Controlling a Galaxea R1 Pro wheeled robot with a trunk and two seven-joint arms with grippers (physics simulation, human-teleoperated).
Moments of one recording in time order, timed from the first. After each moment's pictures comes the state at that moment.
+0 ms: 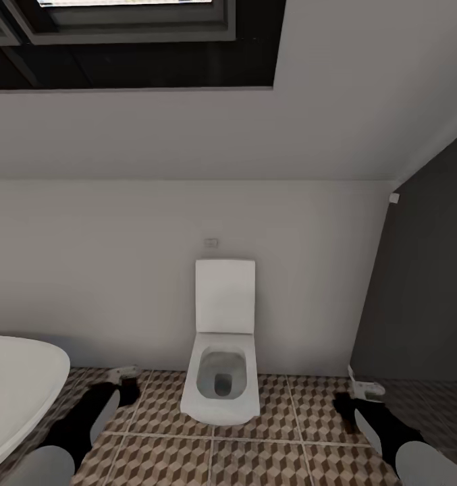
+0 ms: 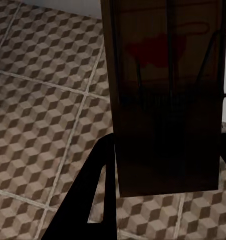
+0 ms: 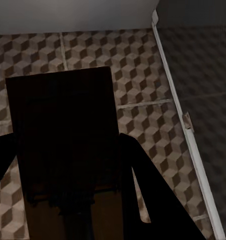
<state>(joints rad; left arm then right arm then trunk) -0.55 0.12 -0.05 -0.67 0.26 0.54 0.22 -0.63 -0.19 0.07 -0.32 -0.16 0.26 -0.13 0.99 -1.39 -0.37</state>
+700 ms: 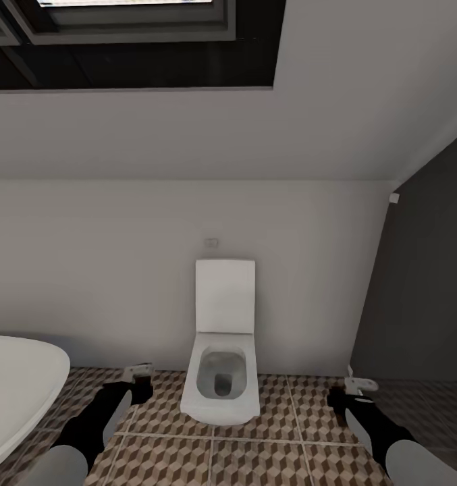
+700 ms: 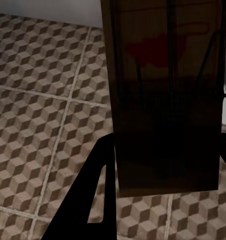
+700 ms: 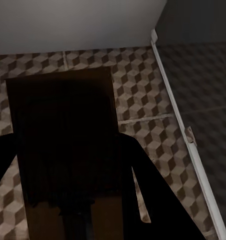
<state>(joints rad) -0.55 0.07 -0.06 -0.67 0.19 0.53 0.18 -0.63 -0.15 0.07 -0.32 -0.16 0.19 -0.18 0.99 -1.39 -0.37</state>
